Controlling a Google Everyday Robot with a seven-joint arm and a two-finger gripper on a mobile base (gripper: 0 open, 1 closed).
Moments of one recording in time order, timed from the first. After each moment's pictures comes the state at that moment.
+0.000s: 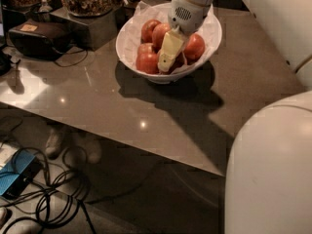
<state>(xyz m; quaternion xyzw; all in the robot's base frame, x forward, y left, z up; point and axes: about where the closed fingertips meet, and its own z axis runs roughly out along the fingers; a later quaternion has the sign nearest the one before) 0.613 -0.051 0.921 -0.52 0.84 0.12 0.08</state>
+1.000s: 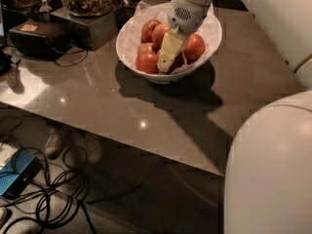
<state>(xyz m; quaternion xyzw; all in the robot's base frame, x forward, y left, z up) 0.613 -0.051 0.921 -0.52 0.84 0.12 0.08</state>
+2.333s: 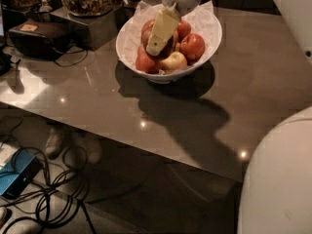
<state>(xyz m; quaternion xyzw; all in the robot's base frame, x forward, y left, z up) 0.590 -0.020 0.984 -0.58 0.79 0.14 0.15</state>
